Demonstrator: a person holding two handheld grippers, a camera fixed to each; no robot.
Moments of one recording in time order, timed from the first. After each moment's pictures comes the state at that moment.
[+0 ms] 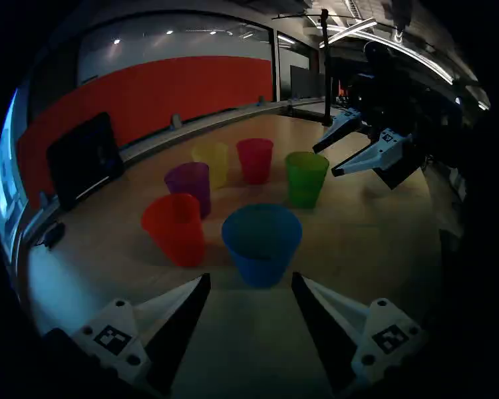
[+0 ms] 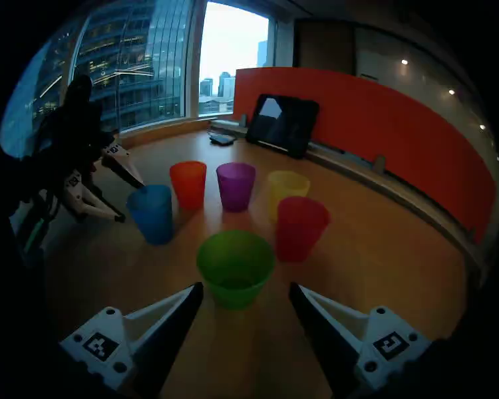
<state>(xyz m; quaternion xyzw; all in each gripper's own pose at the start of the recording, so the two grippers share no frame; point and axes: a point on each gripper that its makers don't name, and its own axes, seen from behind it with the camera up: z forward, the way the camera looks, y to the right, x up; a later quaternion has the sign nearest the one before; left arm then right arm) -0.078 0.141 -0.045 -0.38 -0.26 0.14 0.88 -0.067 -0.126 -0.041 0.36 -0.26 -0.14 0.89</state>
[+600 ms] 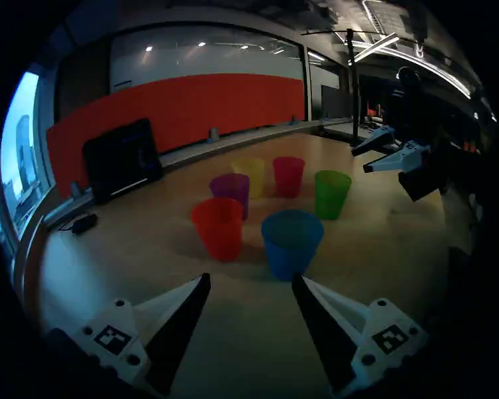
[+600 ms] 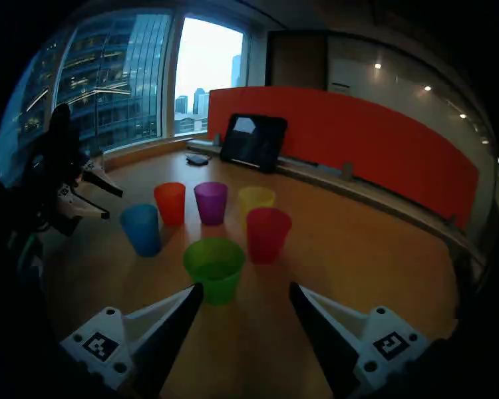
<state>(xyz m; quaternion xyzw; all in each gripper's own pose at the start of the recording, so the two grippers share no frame) -0.051 0.097 -0.046 -0.31 -0.22 0.11 0.92 -0.030 -0.093 -0.047 0.30 -0.22 -0.10 0.92</state>
